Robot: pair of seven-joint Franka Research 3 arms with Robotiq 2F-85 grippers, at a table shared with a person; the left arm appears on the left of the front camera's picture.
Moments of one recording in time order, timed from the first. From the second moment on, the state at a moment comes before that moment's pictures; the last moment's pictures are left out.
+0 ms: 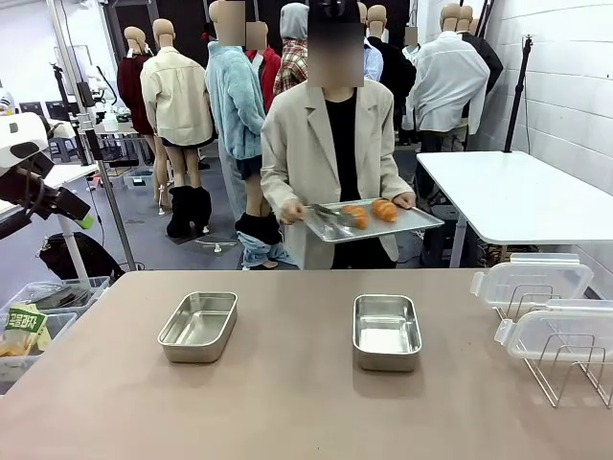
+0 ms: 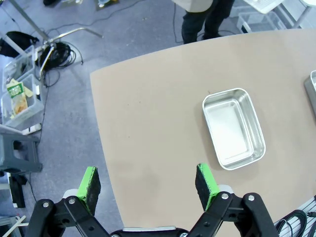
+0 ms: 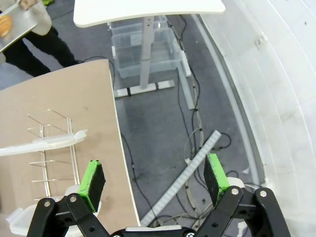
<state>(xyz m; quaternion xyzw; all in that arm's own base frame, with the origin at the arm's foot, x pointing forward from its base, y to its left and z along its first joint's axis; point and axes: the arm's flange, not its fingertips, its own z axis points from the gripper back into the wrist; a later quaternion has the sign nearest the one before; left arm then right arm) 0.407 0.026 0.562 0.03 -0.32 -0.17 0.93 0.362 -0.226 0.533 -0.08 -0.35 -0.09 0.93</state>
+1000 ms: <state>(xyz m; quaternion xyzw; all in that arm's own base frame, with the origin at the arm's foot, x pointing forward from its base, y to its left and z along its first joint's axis) 0.407 0.026 0.562 0.03 -0.32 -0.17 0.93 0.362 -0.226 0.533 -0.08 -0.35 -0.09 0.93</state>
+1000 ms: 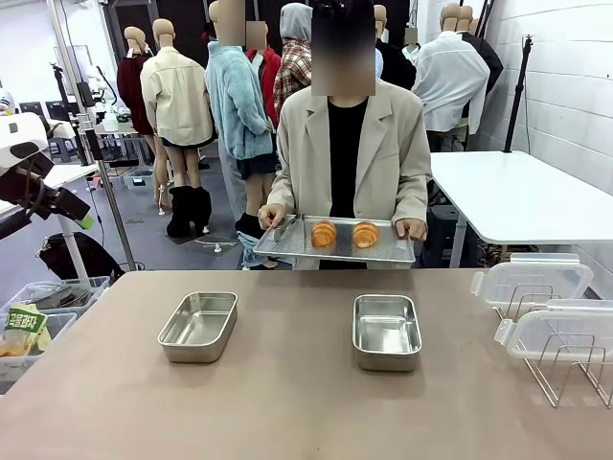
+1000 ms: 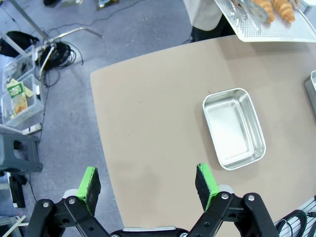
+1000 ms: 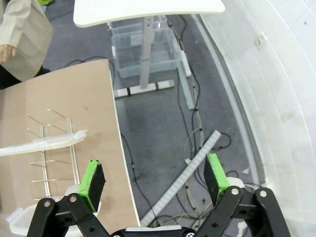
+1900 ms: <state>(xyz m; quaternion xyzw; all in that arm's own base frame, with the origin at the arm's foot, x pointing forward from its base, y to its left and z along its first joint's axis) 0.407 0.026 0.562 0.03 -0.32 -0.17 0.93 0.362 -0.226 0.533 -0.08 -0.35 -0.09 0.93</state>
